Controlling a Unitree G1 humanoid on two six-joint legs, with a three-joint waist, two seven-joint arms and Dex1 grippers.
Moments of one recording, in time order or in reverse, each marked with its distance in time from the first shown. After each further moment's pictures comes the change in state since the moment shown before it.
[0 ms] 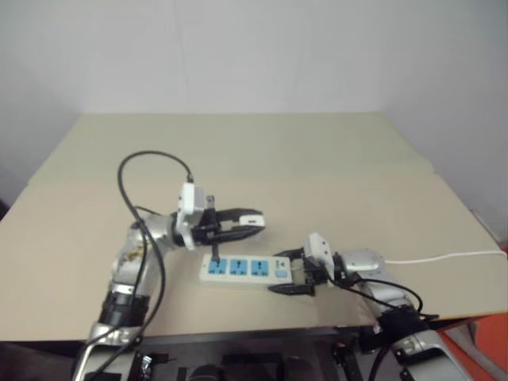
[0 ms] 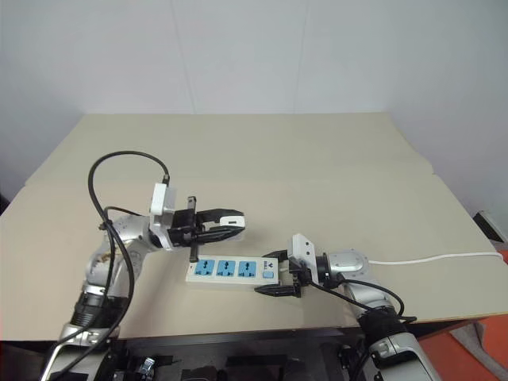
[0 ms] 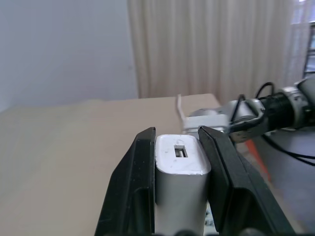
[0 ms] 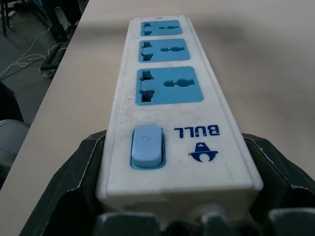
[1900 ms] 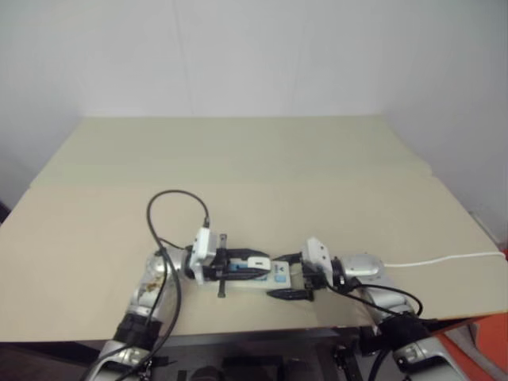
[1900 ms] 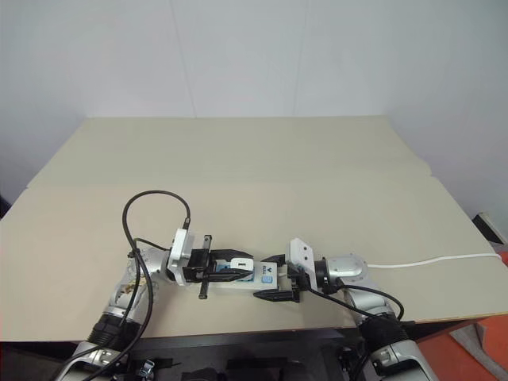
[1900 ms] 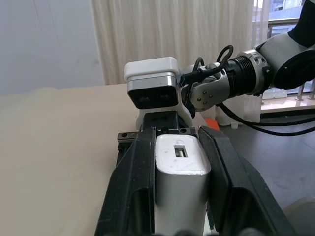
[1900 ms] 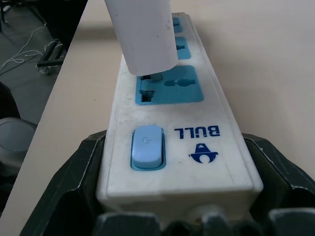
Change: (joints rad) left arm 0.112 -0.015 -0.147 0.202 0.031 -0.297 -0.120; right arm 0.047 -0.001 0.005 -0.072 -0.021 0.031 -0.029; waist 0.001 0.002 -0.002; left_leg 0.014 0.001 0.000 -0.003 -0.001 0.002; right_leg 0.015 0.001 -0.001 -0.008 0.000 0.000
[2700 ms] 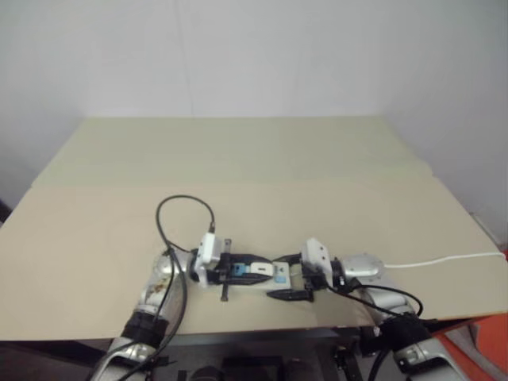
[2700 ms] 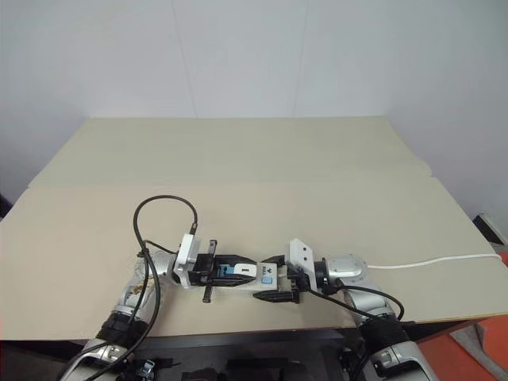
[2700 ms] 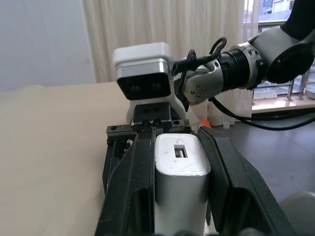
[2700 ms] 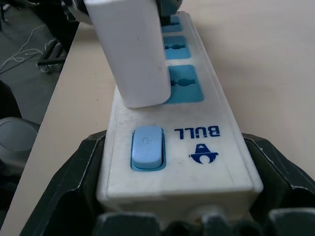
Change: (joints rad) left arm -0.030 -0.018 -0.021 0.126 0.022 -0.085 -0.053; right arm 0.005 -0.003 0.000 -0.019 -0.002 0.019 -0.011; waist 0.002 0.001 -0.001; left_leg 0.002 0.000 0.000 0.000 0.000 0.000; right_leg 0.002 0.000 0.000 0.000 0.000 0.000
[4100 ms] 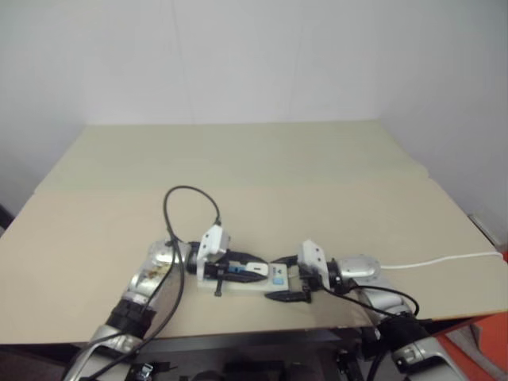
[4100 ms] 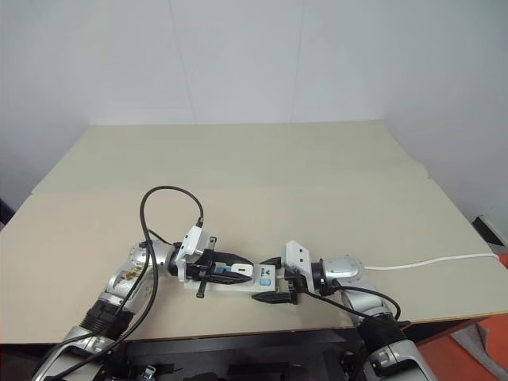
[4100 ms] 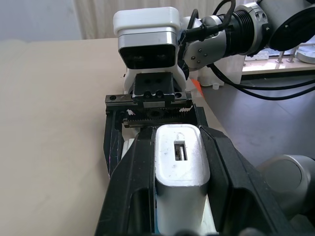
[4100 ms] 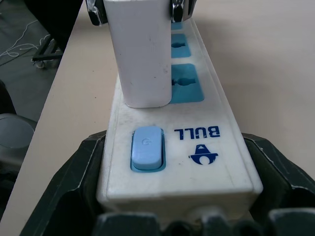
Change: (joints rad) left arm -0.035 0.142 -0.089 -0.110 0.026 0.234 0.086; right arm -0.008 0.005 0.021 0.019 -0.015 -0.003 -0.017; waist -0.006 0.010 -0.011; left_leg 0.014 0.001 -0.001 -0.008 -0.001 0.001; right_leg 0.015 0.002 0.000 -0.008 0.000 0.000
